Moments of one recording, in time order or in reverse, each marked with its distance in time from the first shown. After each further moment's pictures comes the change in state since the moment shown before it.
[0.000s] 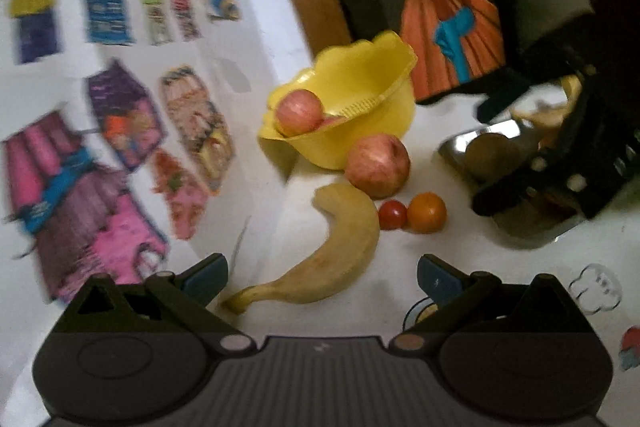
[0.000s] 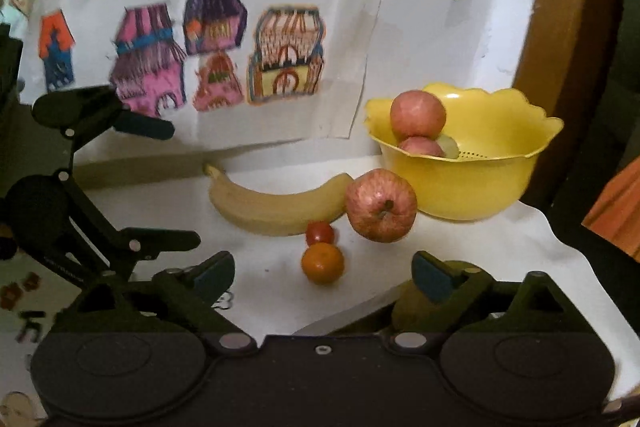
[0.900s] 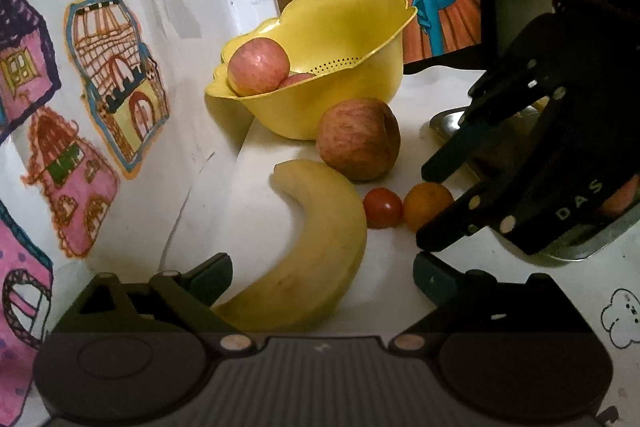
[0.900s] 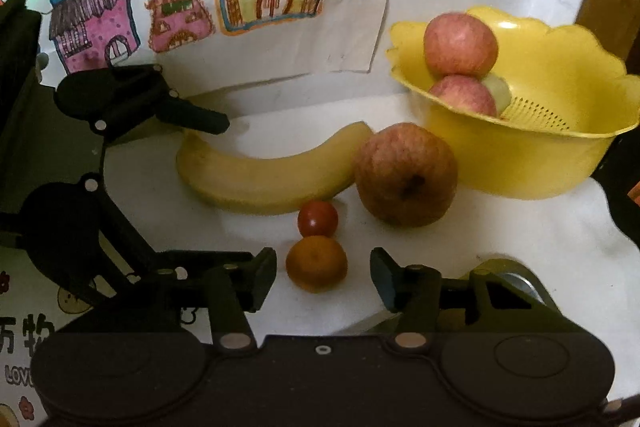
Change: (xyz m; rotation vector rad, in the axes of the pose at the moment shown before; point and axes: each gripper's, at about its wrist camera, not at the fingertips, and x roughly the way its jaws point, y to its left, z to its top) left arm 0.070 0.015 0.008 -0.064 0.108 -0.165; right arm 0.074 -0.017 0.031 0.017 0.264 0.105
